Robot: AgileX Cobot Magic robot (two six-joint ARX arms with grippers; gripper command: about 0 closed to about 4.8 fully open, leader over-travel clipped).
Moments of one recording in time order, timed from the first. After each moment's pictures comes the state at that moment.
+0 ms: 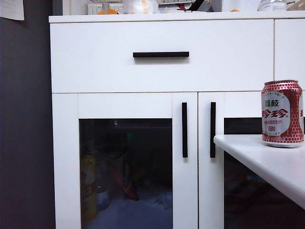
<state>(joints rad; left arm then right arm) 0.08 0.00 0.01 -0.07 0.07 0.00 0.06 0.00 0.01 -0.10 0.05 0.00</state>
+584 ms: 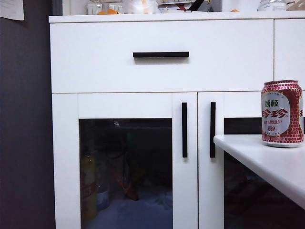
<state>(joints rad) 0.08 0.00 0.01 -0.07 0.07 -0.06 0.06 0.00 0.02 -0.12 0.05 0.00</state>
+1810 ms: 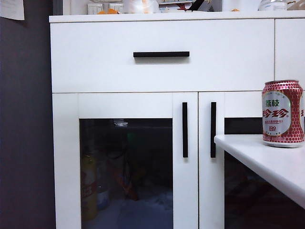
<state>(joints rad) -0.28 0.89 0.80 0.33 0.28 -0.33 0.07 0.82 1.17 -0.16 -0.20 0.06</state>
